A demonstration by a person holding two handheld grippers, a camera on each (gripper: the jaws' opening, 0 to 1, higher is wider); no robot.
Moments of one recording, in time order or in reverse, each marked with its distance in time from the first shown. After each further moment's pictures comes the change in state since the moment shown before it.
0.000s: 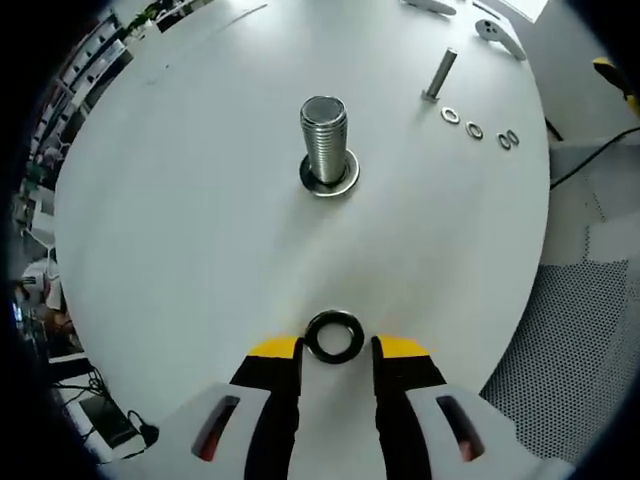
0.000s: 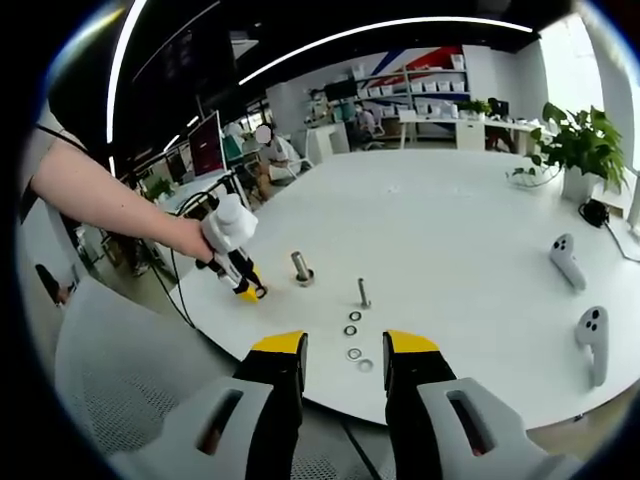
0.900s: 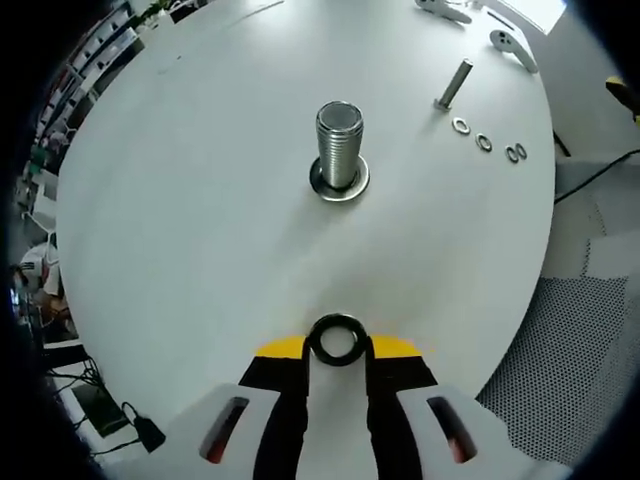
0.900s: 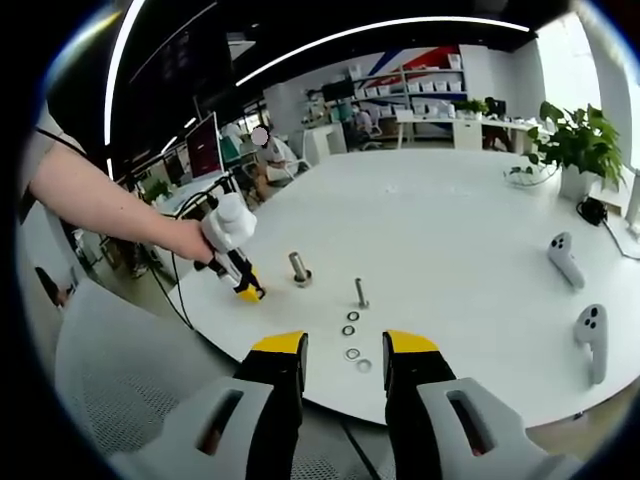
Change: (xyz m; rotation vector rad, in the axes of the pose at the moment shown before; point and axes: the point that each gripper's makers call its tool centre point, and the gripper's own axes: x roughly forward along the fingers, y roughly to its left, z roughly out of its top) left arm 0.000 0.002 0.003 -0.028 0.011 -0.005; right arm 0.000 -0.002 0.000 0.007 -0.001 -0.009
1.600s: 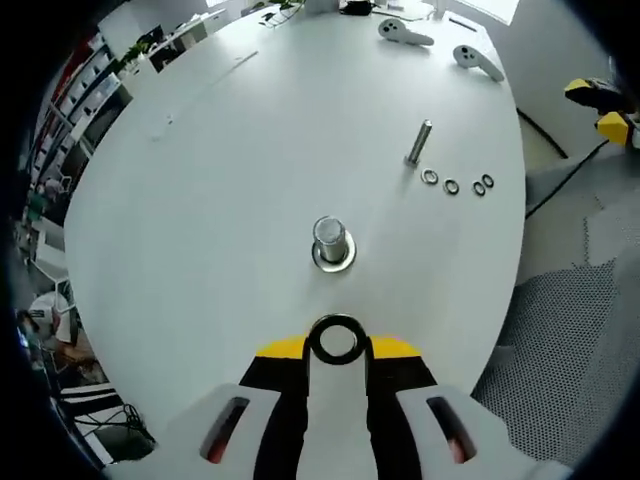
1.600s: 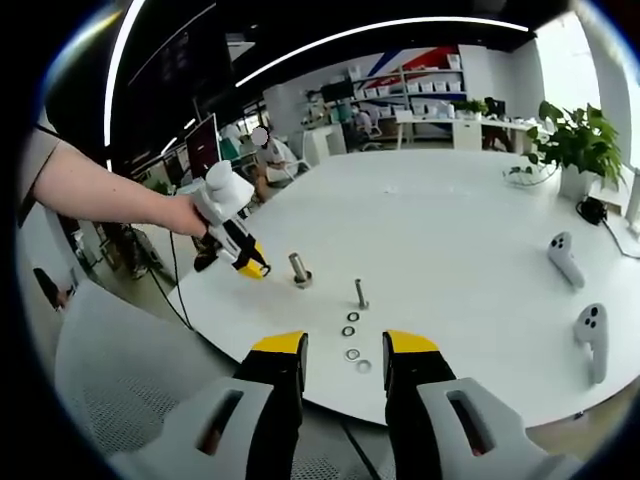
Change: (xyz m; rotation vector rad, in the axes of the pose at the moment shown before) left arm -0.051 0.001 0.048 0.140 -0.129 0.020; right arm 0.000 0.000 0.000 0.003 -0.003 0.000
